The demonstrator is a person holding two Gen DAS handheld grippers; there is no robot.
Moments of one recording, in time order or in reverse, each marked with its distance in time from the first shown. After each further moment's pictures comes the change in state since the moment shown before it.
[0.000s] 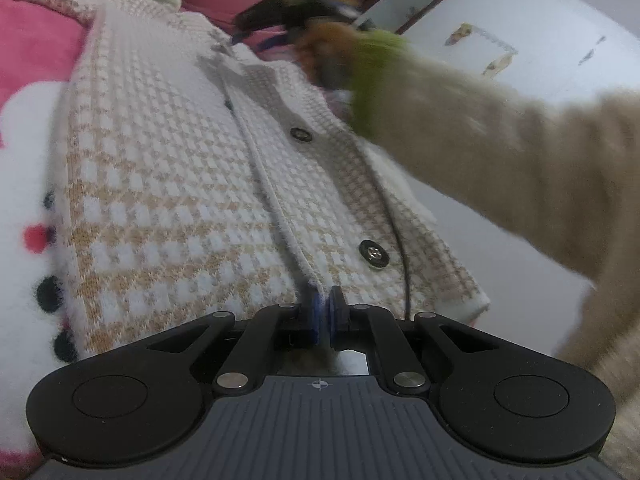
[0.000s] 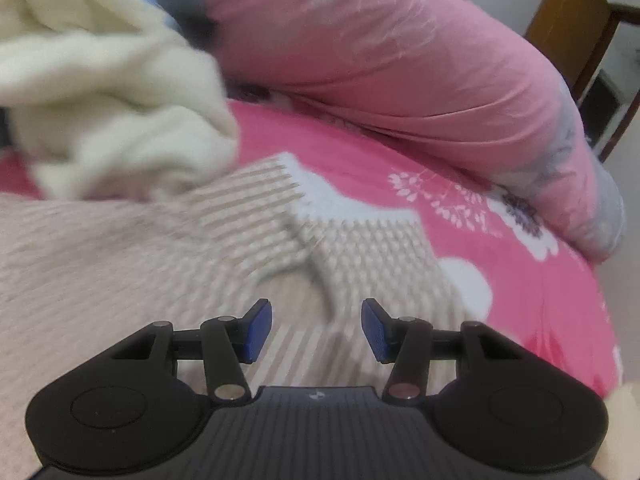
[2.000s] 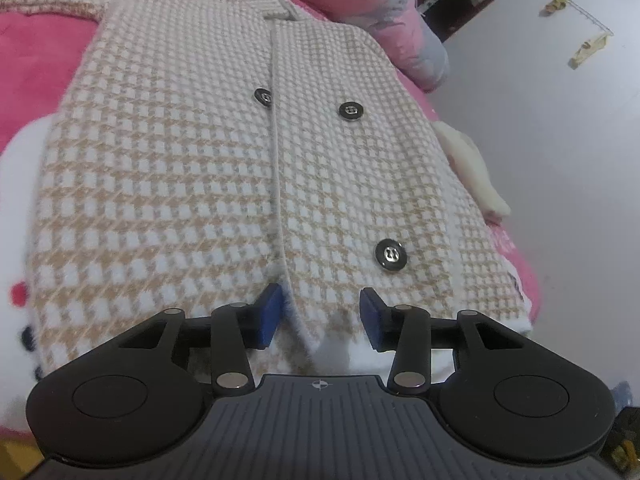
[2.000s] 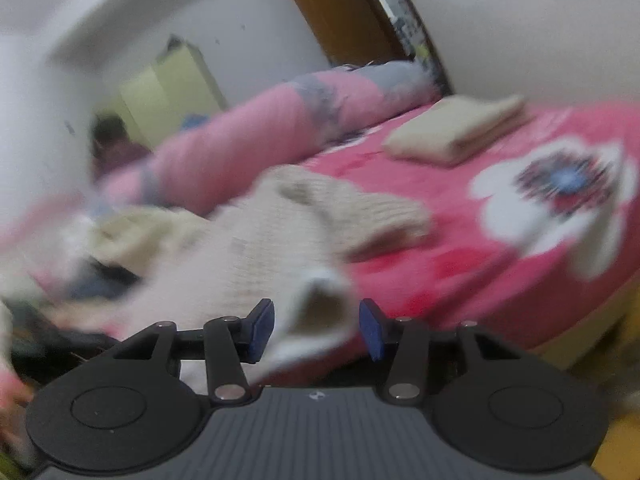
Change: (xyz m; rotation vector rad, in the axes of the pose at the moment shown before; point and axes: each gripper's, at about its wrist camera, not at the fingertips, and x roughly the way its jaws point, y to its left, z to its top) left arm 0.031 -0.048 0.051 -0.130 0.164 0.334; right arm -0.385 -0.118 -0.468 0.913 -0.376 0.282
